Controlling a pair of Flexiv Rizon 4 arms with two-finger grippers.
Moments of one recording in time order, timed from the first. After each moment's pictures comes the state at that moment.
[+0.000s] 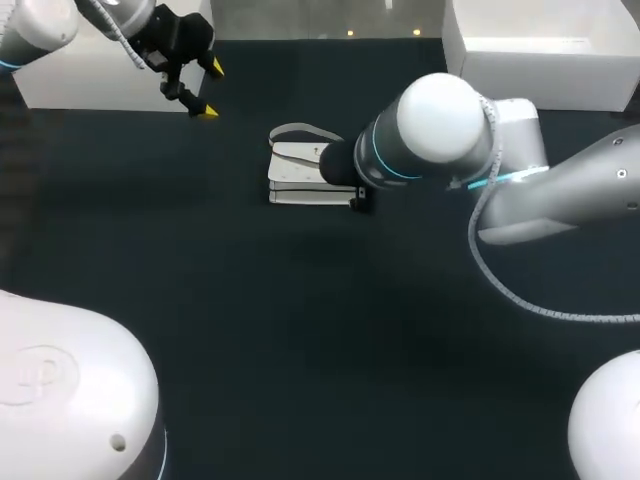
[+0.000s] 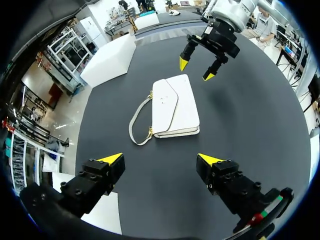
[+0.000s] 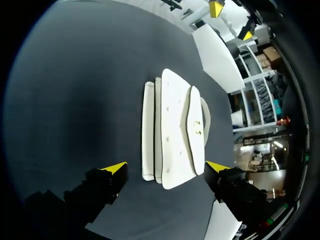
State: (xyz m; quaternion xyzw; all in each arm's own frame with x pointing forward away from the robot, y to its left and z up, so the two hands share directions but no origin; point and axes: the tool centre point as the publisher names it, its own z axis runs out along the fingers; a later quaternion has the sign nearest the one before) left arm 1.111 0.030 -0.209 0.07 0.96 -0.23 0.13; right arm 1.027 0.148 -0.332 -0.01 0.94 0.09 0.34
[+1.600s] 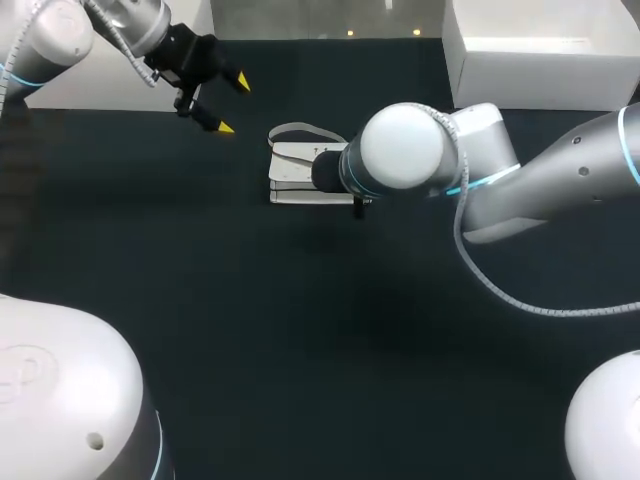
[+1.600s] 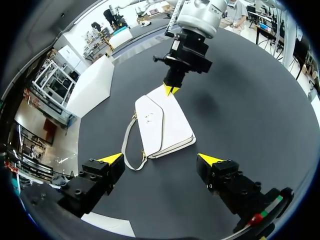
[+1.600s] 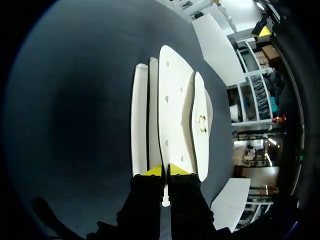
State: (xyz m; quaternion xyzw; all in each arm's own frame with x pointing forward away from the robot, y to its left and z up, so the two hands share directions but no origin) left arm 1.098 -0.008 -0.231 0.20 0.93 -0.27 0.14; right arm 1.058 0.152 -0.365 0.00 0.93 0.05 0.36
